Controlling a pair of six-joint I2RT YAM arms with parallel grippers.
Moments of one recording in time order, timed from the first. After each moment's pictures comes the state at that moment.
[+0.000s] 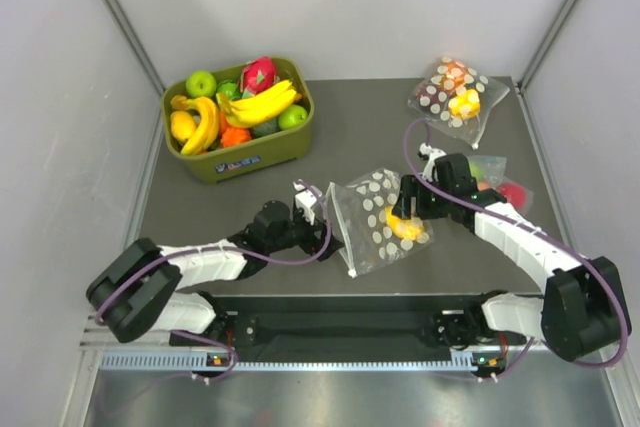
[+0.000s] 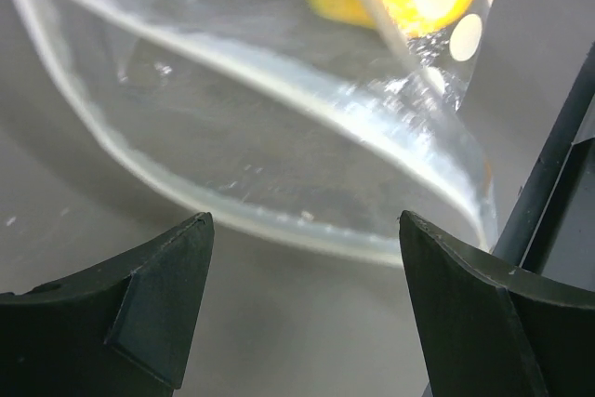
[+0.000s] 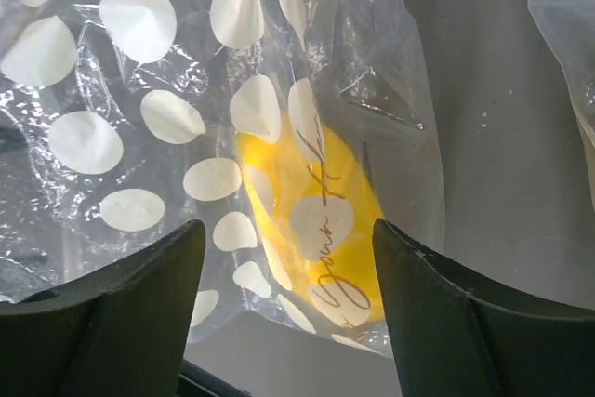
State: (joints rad) left arm -0.74 1.30 0.37 0.53 0.28 -0.26; right arm 0.36 1.20 0.71 -0.35 -0.22 0.30
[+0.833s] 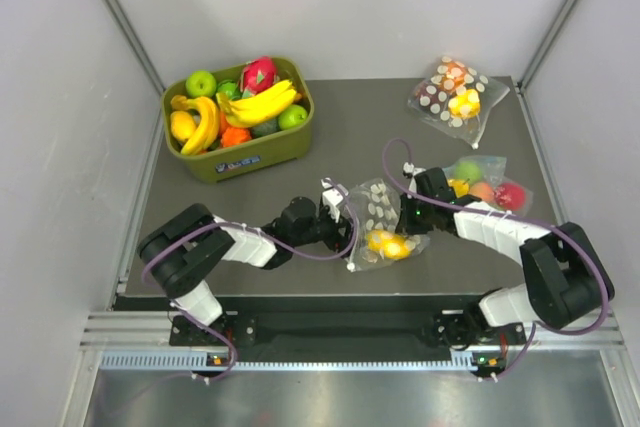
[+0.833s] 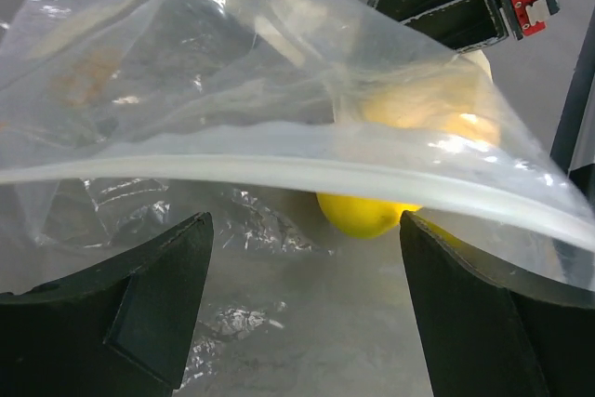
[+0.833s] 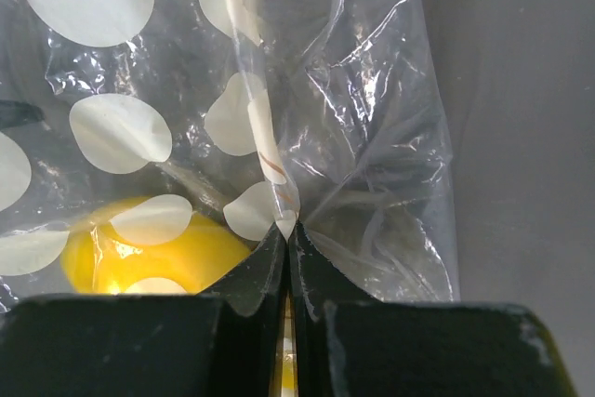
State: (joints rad) left arm -0.83 1.65 0.51 0.78 0.31 -0.26; right arm 0.44 1.37 0.63 -0.25 -0.18 0.36
